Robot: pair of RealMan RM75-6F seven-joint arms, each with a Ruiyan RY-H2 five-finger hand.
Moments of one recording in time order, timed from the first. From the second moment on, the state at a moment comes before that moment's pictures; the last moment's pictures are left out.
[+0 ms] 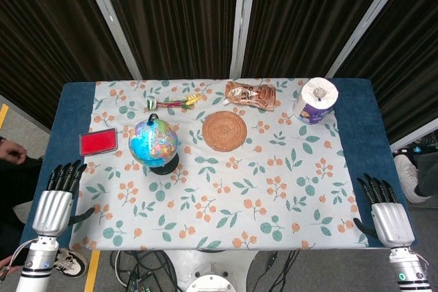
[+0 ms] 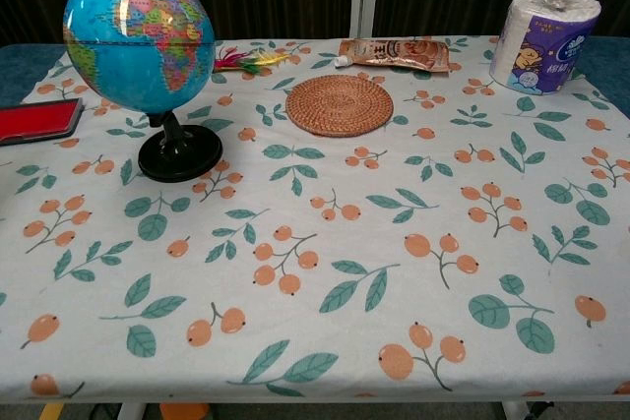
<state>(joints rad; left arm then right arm) -0.10 -1.41 -0.02 -1.46 1.58 1.55 0.11 0.07 -1.27 -0.02 -1.36 -1.57 1.43 0.04</state>
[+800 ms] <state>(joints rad) -0.22 -1.41 -0.05 -1.54 1.76 1.54 0.18 0.07 -1.28 -0.03 -1.34 -1.56 1.42 0.06</state>
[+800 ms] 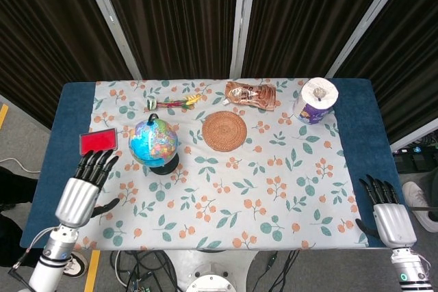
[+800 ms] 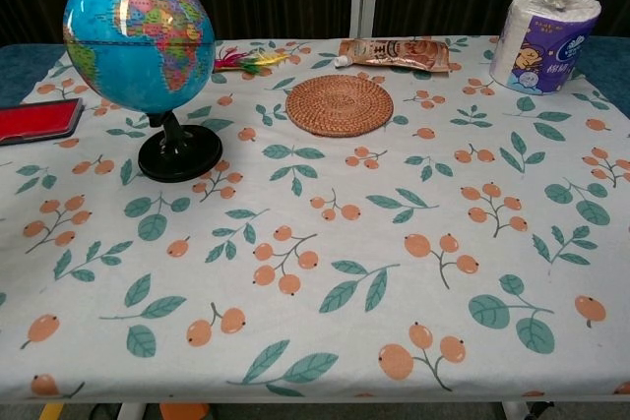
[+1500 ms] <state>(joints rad) -0.37 -1.47 -0.09 -1.60 1.74 1.37 0.30 0.07 -1.29 -0.03 -1.31 -1.56 1.42 0.08</state>
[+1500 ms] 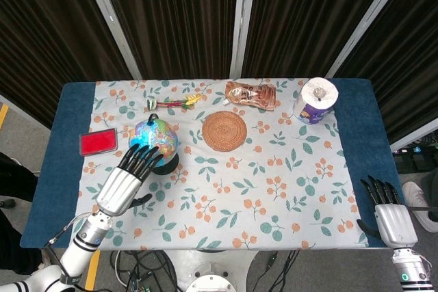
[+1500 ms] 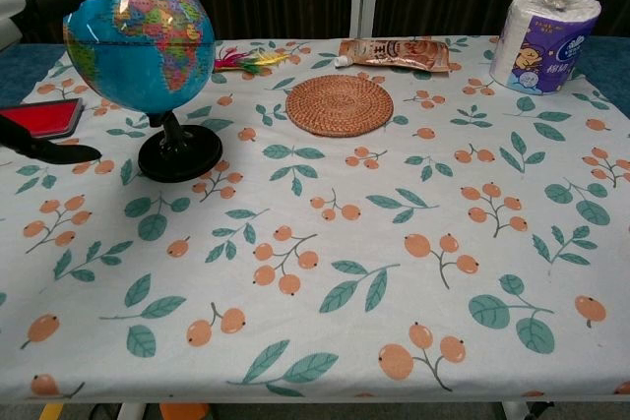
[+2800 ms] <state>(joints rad) -0.26 -1.44 -0.09 -1.53 1.57 1.50 0.21 0.07 -1.28 -0.03 -1.33 -1.57 1.42 0.06</state>
